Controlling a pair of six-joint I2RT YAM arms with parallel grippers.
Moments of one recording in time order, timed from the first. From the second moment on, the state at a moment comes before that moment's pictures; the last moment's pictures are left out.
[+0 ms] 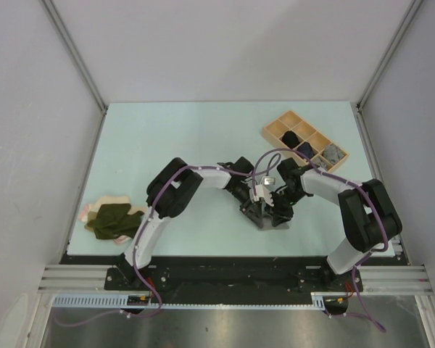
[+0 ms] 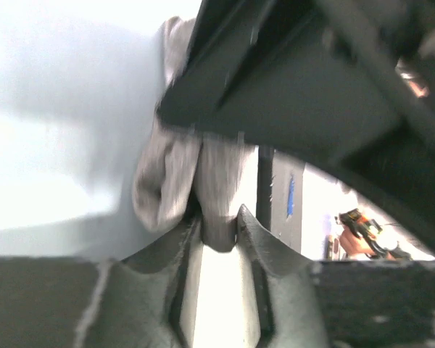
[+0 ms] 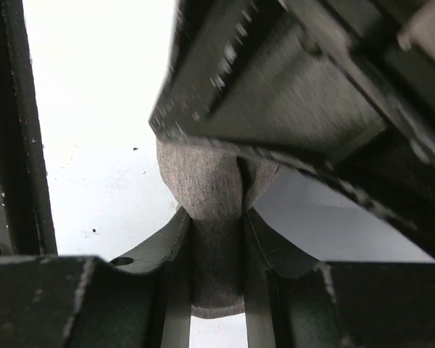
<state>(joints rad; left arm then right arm) -0.78 2.34 1.52 -0.44 1.22 0.05 0.41 1.63 0.89 -0.78 -0.61 -1.16</state>
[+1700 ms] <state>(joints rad) -0.59 2.29 1.59 0.48 0.62 -0.87 -0.31 1.34 1.00 -0.83 -0.90 -1.00</state>
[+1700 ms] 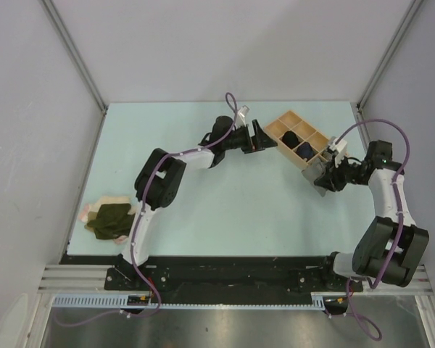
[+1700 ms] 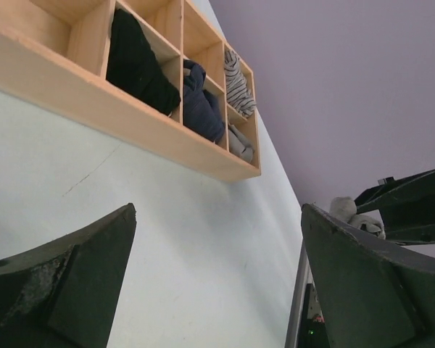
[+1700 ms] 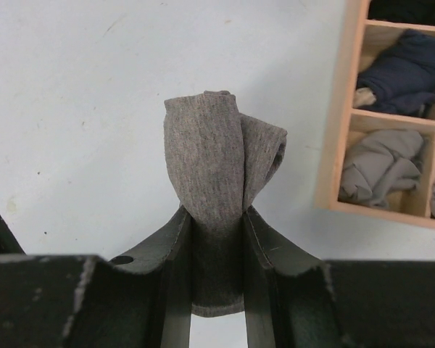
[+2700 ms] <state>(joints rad) -0.60 2.43 2.12 -0.09 0.26 -0.64 -0.21 1.63 1.14 -0.07 -0.43 -0.20</state>
